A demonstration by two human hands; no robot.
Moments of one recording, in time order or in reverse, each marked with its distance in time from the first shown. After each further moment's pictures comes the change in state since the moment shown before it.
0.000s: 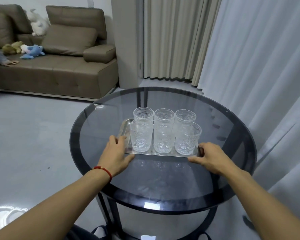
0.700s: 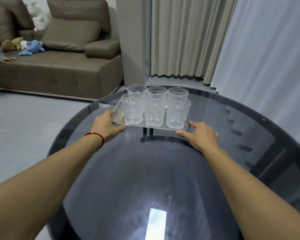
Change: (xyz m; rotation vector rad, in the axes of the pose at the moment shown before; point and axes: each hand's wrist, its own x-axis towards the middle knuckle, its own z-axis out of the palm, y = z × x) left_hand 0.212 -0.067 -0.004 -0.063 0.145 -0.156; right_hand 0.201 -0.056 0.049 0.110 0.224 0.121
